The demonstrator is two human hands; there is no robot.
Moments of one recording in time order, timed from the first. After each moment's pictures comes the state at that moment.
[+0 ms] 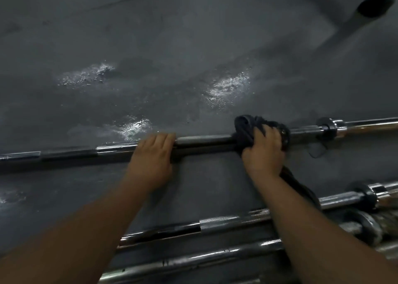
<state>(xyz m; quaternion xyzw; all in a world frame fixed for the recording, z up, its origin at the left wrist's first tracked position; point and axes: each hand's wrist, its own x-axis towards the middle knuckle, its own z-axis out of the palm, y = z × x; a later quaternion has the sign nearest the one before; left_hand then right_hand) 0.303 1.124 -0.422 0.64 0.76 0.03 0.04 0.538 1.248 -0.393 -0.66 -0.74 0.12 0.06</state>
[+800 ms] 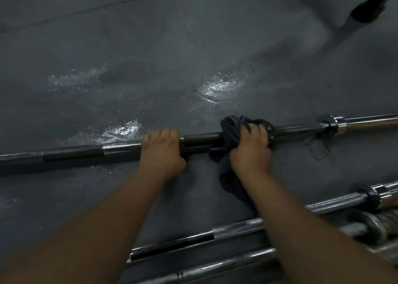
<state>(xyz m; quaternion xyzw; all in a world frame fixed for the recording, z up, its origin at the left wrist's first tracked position) 0.289 1.161 -0.409 0.59 0.79 -0.02 0.14 0.484 1.242 -0.392 -0.66 -0.74 0.11 0.00</state>
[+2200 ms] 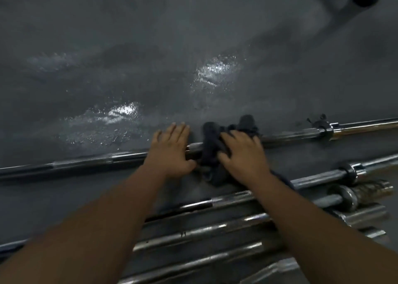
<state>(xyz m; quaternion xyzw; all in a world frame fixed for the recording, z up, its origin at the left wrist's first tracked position) 0.307 1.116 -0.401 0.63 0.73 -0.03 0.26 0.515 1.190 -0.373 -0.48 -0.87 0.07 -0.07</state>
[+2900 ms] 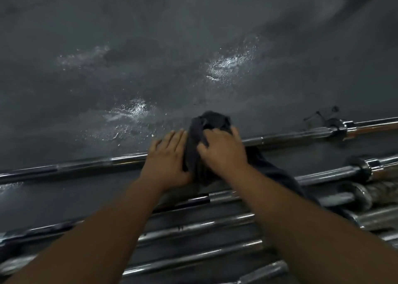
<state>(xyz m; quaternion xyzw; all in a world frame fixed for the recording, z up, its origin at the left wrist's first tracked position) 0.327 1.080 -0.402 0.65 0.74 -0.04 0.20 0.467 1.178 -0.369 -0.50 -0.85 0.16 -0.07</state>
